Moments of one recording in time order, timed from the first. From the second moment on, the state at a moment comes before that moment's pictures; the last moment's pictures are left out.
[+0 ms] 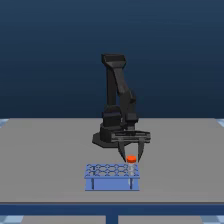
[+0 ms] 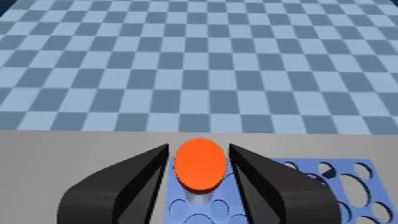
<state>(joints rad) 0.28 -0.08 0.82 0.90 -0.31 -0.75</state>
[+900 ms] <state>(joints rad) 0.28 -0.06 0.83 0.85 -0.33 -0.68</state>
